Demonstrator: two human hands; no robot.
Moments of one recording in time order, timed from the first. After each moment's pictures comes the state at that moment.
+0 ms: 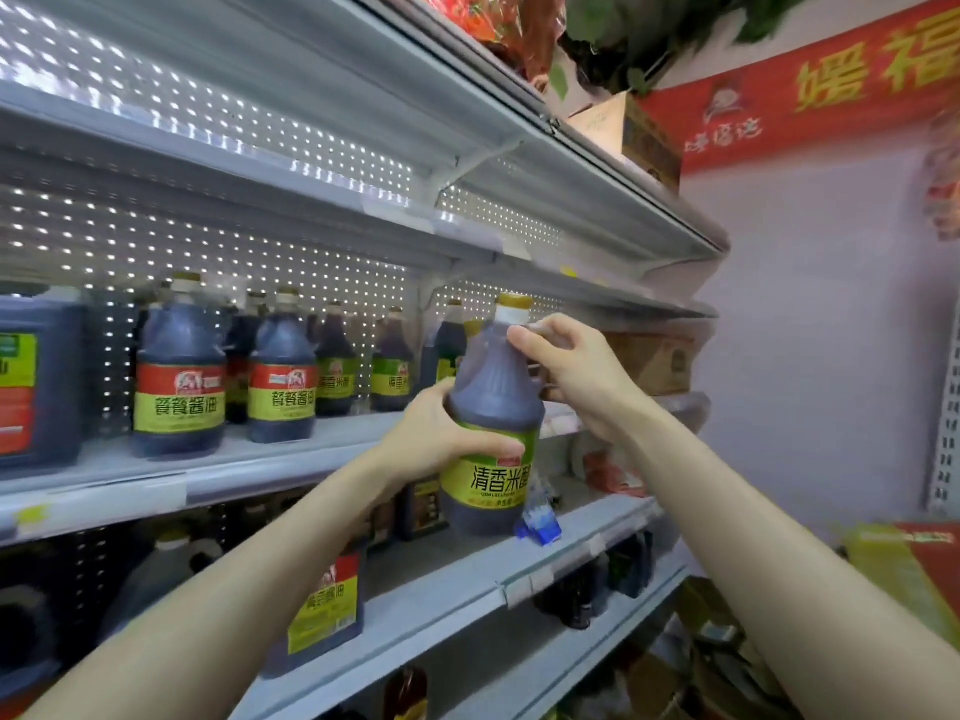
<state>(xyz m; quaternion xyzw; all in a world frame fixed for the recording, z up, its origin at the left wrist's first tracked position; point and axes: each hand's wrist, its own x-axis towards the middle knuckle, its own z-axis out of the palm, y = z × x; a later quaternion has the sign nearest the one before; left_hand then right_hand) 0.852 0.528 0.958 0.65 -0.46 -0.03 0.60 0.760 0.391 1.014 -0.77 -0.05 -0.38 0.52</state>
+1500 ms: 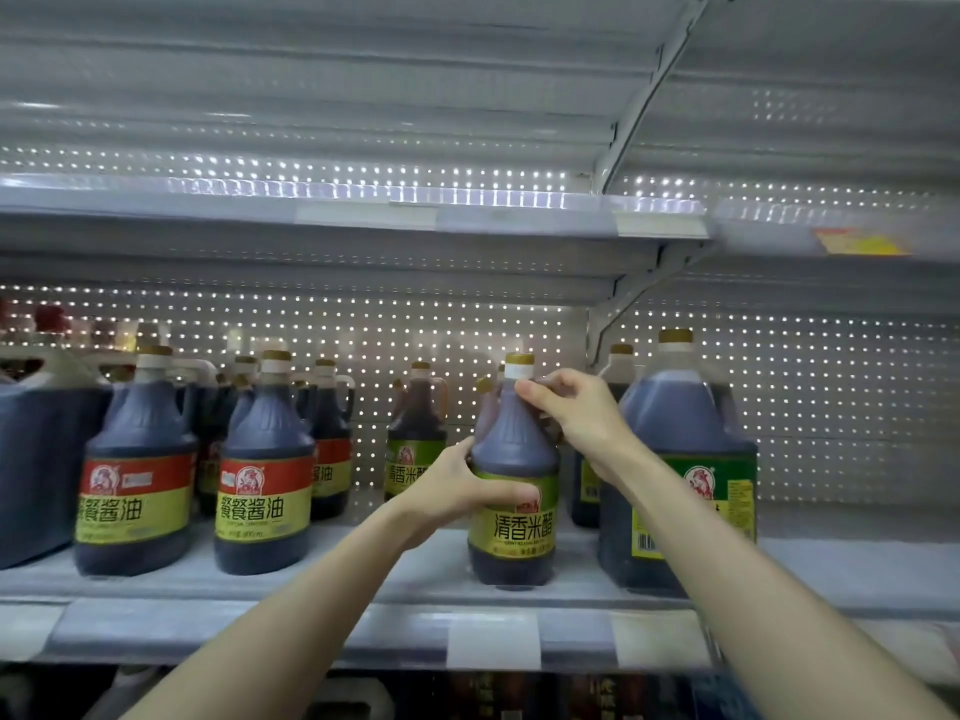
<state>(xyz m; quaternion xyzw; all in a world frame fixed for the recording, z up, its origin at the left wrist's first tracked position) 1.133 0.375 0.974 0.76 -0.23 0.08 0.60 1.149 0.214 1.030 -0.71 -0.30 -0.21 0.61</state>
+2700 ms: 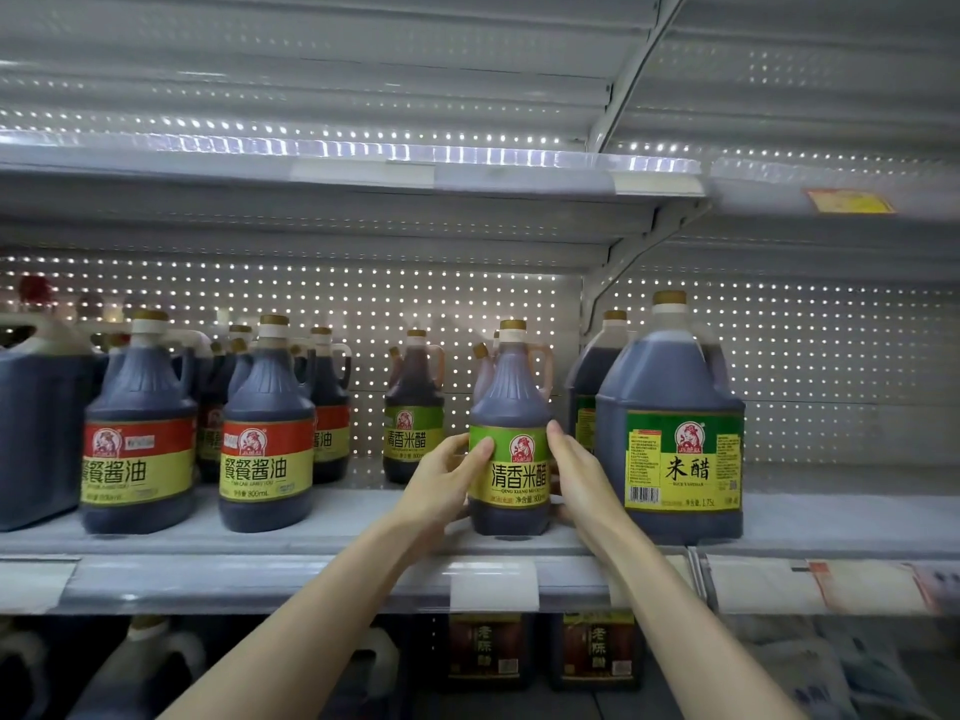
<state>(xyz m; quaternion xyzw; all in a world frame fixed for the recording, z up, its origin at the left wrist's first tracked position) 1.118 0.368 0.932 0.70 -0.11 0.16 0.68 1.150 0.219 0.933 -0.68 -0.19 -0.09 0.71</state>
